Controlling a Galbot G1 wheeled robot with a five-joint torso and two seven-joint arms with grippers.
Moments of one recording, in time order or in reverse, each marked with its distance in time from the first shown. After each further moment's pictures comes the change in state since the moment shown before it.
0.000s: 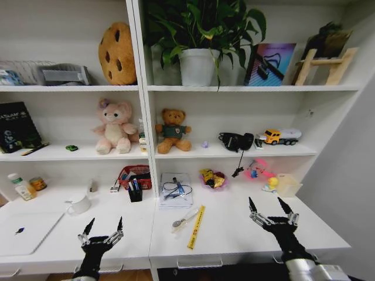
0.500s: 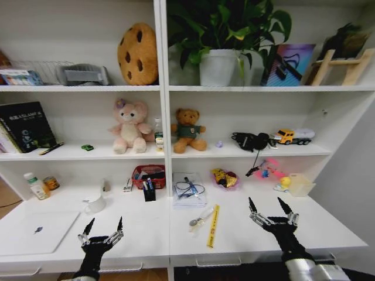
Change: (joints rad) left arm 0.000 0.000 0.000 0.000 0.000 0.000 0.000; right arm 0.000 0.000 0.000 -0.001 0.001 0.000 0.000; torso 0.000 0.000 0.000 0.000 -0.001
